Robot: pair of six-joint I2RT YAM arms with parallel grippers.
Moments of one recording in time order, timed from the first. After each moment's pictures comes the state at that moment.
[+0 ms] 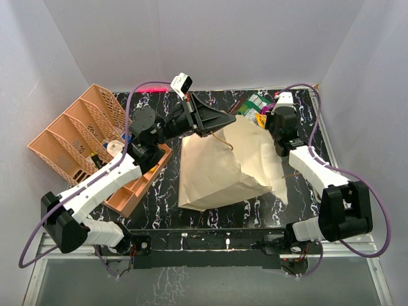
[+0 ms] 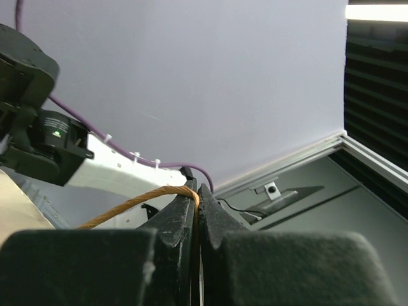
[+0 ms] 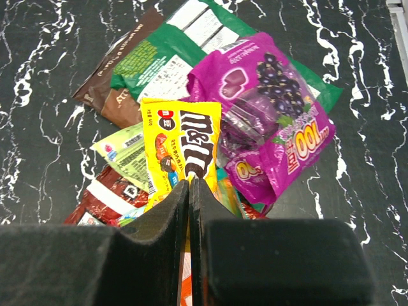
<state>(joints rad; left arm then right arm) -0.77 1.32 1.22 0.50 0.52 -1.47 0.21 1.38 0.92 0.05 0.21 0.11</state>
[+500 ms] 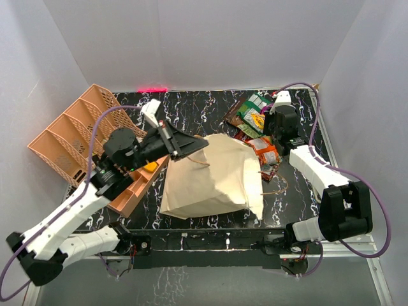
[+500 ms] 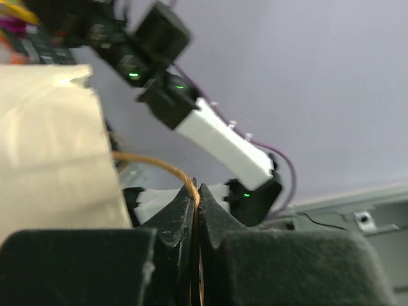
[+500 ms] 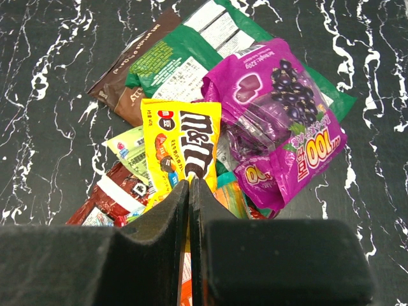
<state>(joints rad) -0.78 0.96 1.07 -0.04 0.33 -1.22 0.19 1.38 0.93 0.04 0.12 0.08</state>
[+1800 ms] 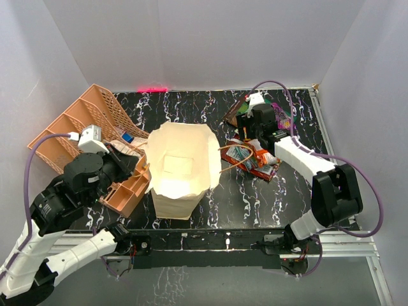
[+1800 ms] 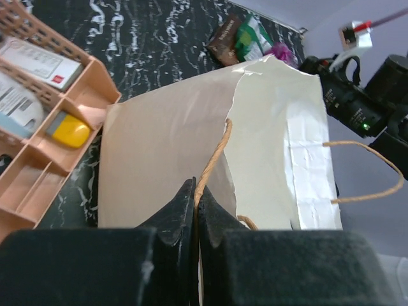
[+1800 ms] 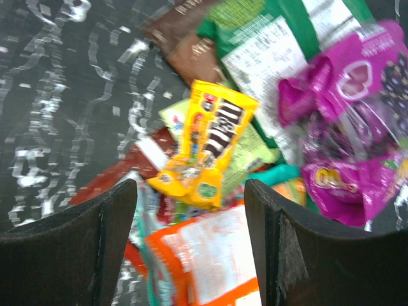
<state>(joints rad) -0.77 0.69 1.24 -0.96 -0.42 -0.76 0.36 1.51 1.06 -0.12 0.09 0.02</state>
